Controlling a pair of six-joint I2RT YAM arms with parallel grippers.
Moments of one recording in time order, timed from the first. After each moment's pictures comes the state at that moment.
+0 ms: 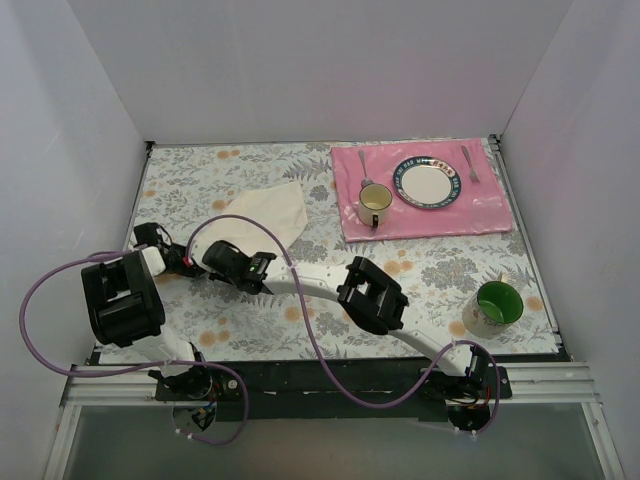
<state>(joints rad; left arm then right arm) 0.37 1.62 0.70 -0.18 0.51 -1.00 1.24 2.51 2.11 -0.37 0.34 -0.26</state>
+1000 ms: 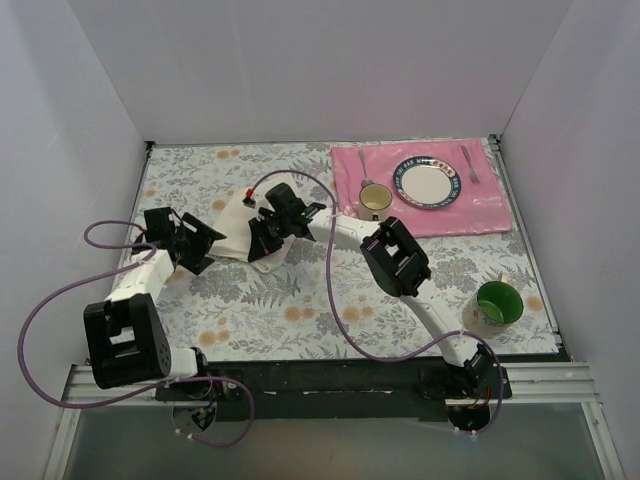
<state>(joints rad) 0.20 1.33 0.75 -0.29 0.30 -0.86 0.88 2.49 2.00 -0.26 -0.61 0.31</state>
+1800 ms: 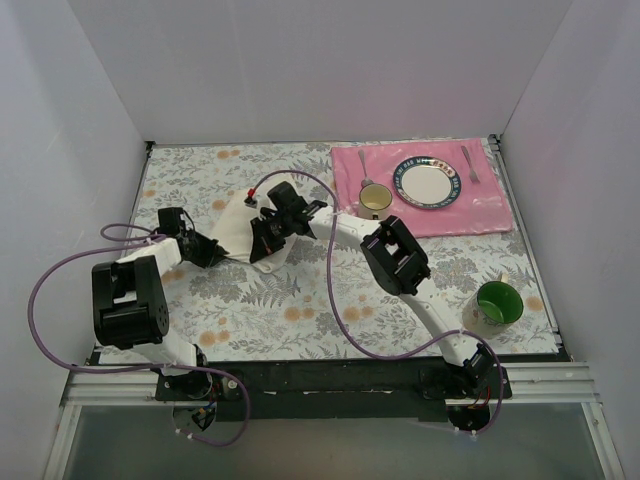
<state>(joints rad) 0.17 1.57 0.77 -0.22 0.29 -0.95 0.85 2.50 2.00 -0.25 -0.72 0.37</state>
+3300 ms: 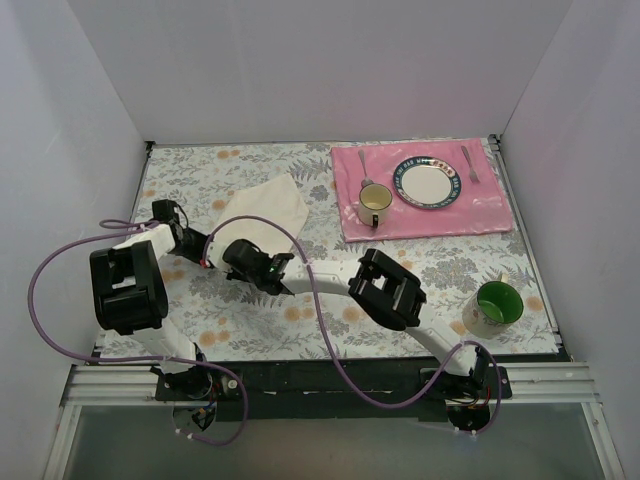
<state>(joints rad) 0.21 1.68 0.91 -0.42 0.39 -0.93 1.19 2.35 1.78 -0.13 0.32 -0.38</state>
